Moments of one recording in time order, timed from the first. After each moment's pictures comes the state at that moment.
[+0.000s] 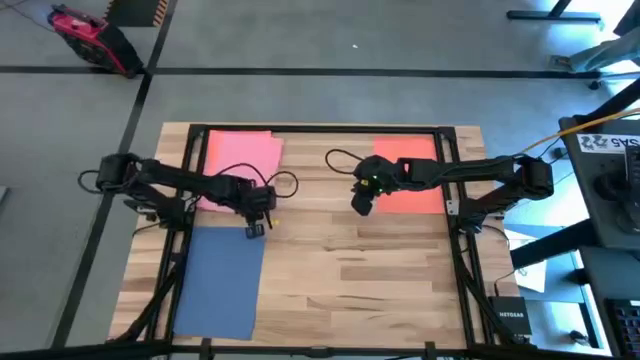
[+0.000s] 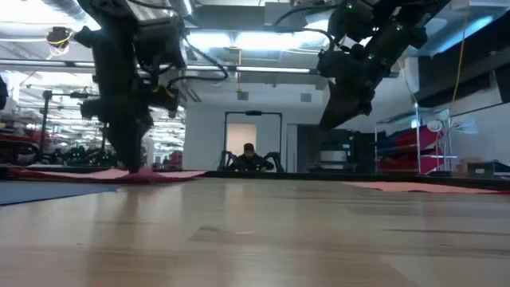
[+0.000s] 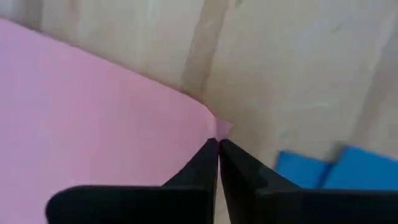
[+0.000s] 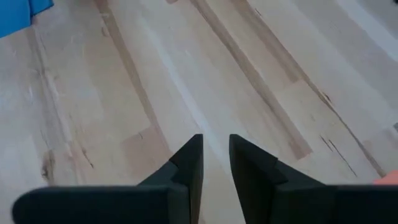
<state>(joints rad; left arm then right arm) 0.07 1.41 0.74 -0.60 -0.11 -0.15 -0.20 1.41 0.85 -0.34 0.06 0.28</state>
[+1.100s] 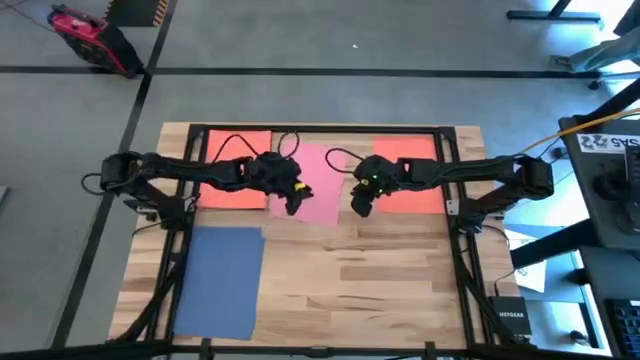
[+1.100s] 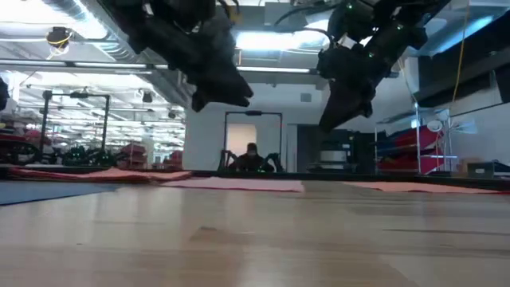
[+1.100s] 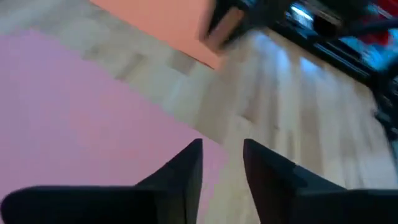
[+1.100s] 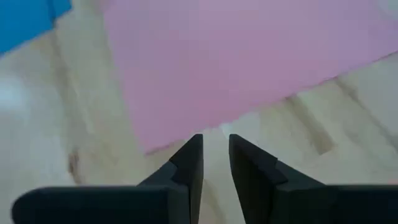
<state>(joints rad) 0.21 1.45 0.84 0.08 0.06 -0.39 -0.20 1.41 0.85 -0.33 -0.05 0.37</state>
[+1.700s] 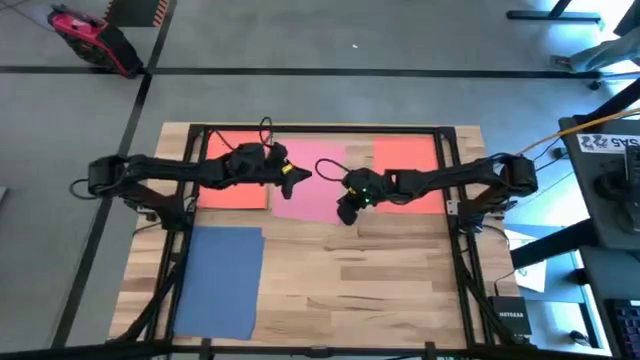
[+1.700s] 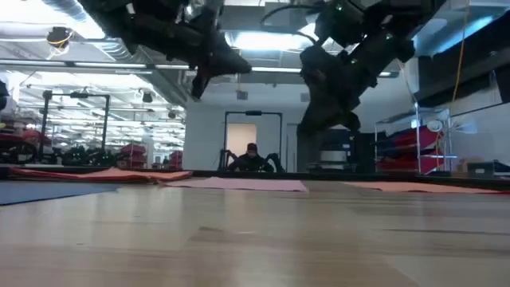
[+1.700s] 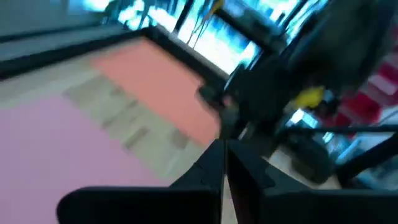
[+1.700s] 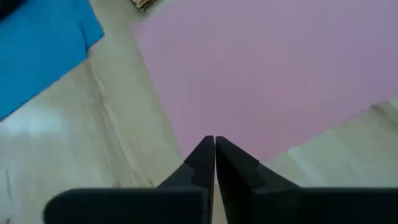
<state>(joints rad) 0.26 1.32 0.69 0.43 0.08 -0.54 -0.11 1.57 0.85 -0.09 0.00 0.58</state>
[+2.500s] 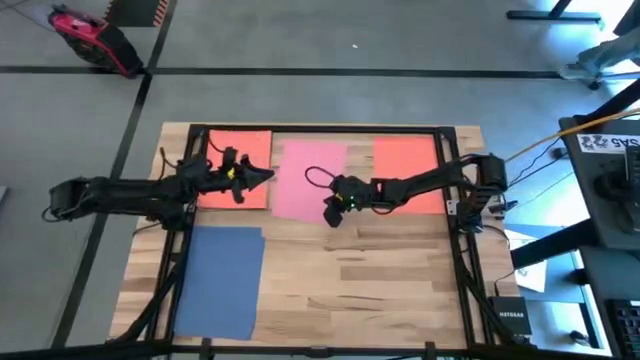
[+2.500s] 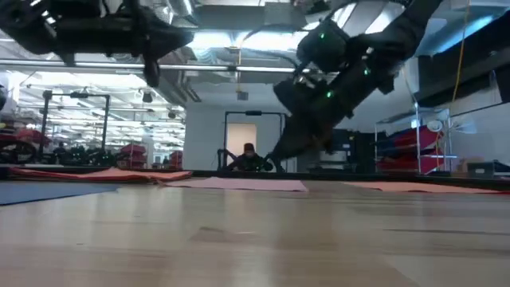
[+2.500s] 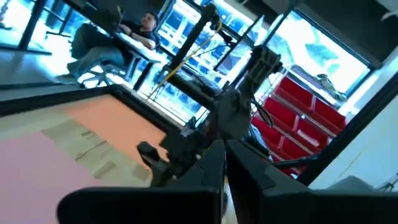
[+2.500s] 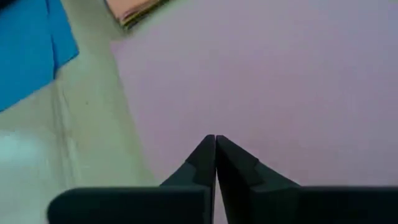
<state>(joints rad) 0.32 0.82 0.26 0.67 0.15 -0.62 -0.07 1.82 0.85 0.21 0.10 0.53</state>
